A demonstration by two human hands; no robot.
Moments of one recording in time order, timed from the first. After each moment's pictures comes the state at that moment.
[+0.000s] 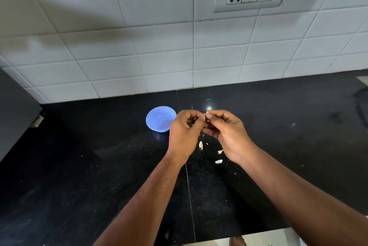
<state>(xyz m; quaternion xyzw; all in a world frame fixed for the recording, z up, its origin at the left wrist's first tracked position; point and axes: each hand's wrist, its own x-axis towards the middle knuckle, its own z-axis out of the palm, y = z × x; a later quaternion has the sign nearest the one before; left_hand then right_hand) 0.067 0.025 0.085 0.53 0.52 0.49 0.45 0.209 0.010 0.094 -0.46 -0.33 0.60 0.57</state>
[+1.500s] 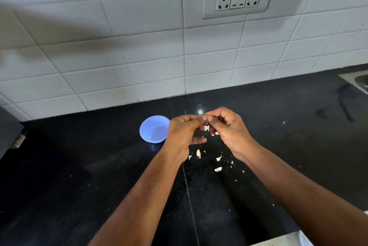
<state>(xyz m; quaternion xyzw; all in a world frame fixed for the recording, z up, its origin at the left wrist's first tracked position) 0.071 0.058 0.106 0.39 0.50 0.41 0.65 0.222 0.029 0.100 -0.54 -0.49 0.44 0.53</state>
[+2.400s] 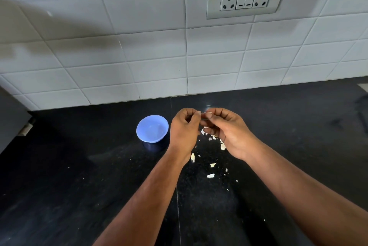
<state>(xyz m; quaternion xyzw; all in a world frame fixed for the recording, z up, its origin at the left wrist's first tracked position) 0.109 0.064 0.099 0.46 0.56 0.48 0.49 0.256 0.055 0.104 -0.45 -0.36 0.63 0.52</state>
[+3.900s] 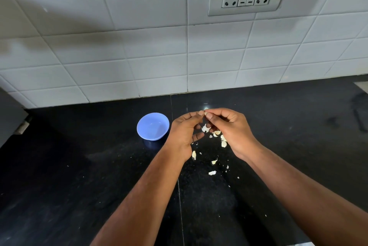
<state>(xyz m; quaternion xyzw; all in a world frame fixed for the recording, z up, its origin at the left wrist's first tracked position) 0.099 0.067 0.097 0.31 0.51 0.44 0.67 0.248 0.045 0.099 -0.51 -0.47 0.49 0.53</state>
